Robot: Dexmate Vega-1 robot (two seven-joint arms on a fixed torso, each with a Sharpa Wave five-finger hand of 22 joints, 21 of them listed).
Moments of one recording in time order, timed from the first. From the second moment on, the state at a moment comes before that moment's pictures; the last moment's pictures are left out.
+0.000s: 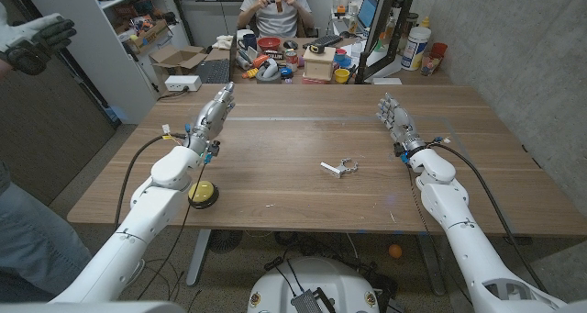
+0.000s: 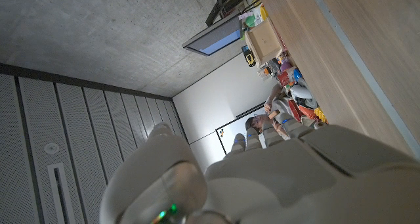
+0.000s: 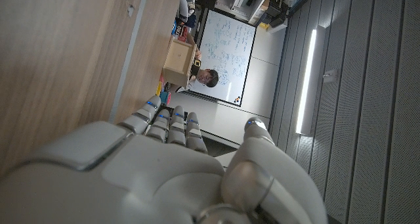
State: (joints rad) left arm 1.09 0.53 0.06 -1.71 -0.37 -0.13 -0.05; left_hand 0.45 0.06 0.06 0.07 0.34 -0.18 0.06 0.20 0.18 -0.16 0.00 0.20 0.19 -0.14 0.07 0.19 0.18 -0.13 0.08 0.21 0.18; right arm -0.95 -0.19 0.01 -1.41 0.29 0.13 0.22; right_hand 0.25 0.08 0.23 -0.08 0.17 0.11 0.08 0.21 0.18 0.10 0.10 0.24 0.17 0.01 0.05 0.18 0.17 0.08 -0.04 0.23 0.18
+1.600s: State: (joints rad) left arm 1.48 0.78 -0.28 -2.05 -0.03 -0.20 -0.13; left_hand 0.58 0.10 0.10 -0.01 0.32 -0.13 0.01 0.22 0.19 -0.10 -0.06 0.22 0.19 -0.07 0.02 0.20 0.18 -0.09 0.12 0.23 0.19; right arm -1.00 -0.18 -0.03 -1.51 0.23 0.11 0.13; right_hand 0.25 0.08 0.23 -0.08 0.17 0.12 0.08 0.20 0.18 0.10 0.10 0.23 0.17 0.01 0.05 0.18 0.17 0.09 -0.04 0.23 0.18
